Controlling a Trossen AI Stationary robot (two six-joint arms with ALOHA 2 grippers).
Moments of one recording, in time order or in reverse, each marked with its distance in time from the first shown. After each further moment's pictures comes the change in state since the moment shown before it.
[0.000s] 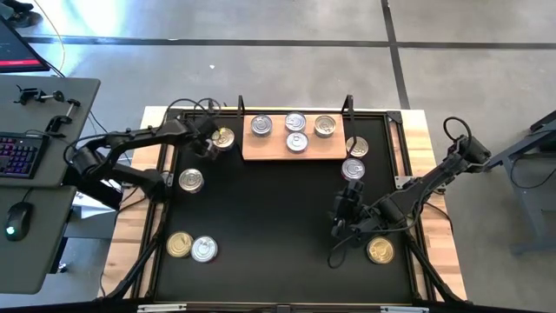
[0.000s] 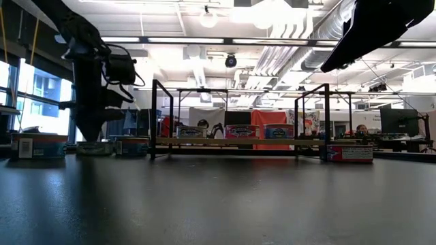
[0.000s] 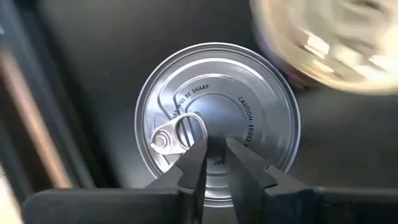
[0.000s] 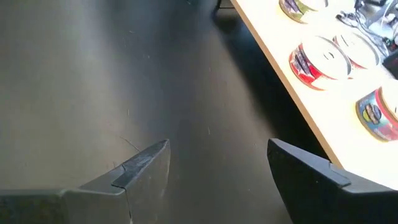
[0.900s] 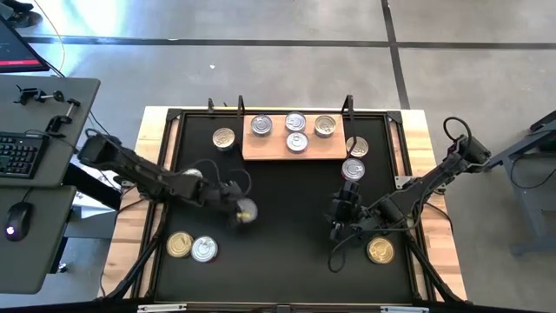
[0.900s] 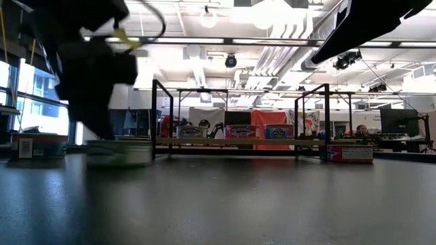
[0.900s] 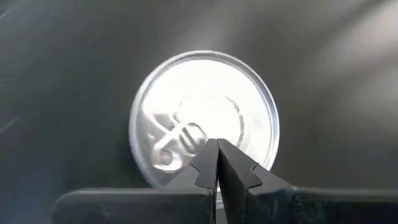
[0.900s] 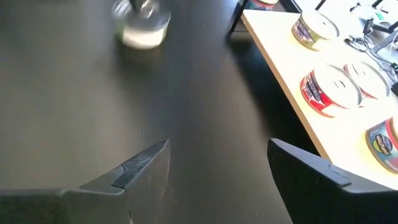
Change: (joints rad) left arm -0.997 0.053 -0.013 0.493 0.139 -0.466; right arm -0.001 0.000 0.000 0.112 0.003 -0.132
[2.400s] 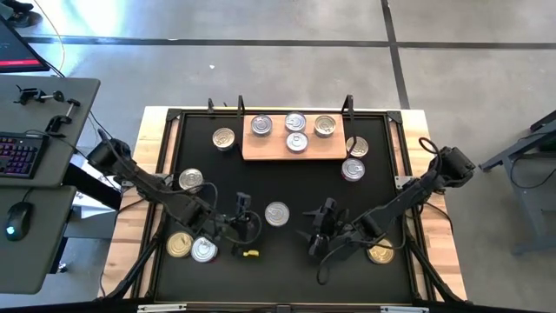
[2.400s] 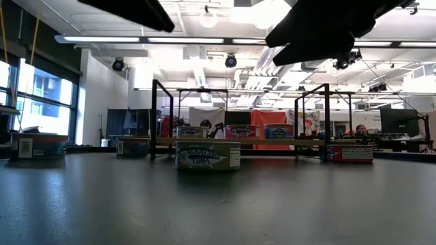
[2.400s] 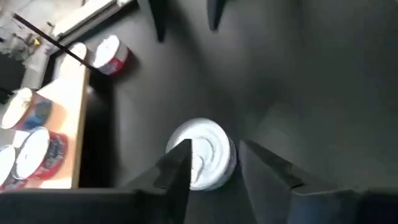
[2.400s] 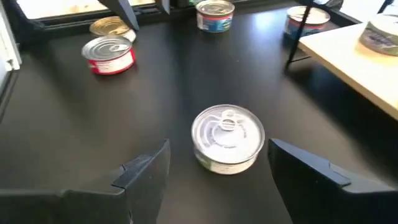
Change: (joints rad) left arm -0.286 0.130 0.434 -0.116 -0.431 0.852; right arm 0.013 0.236 0.000 0.547 -0.007 0.057
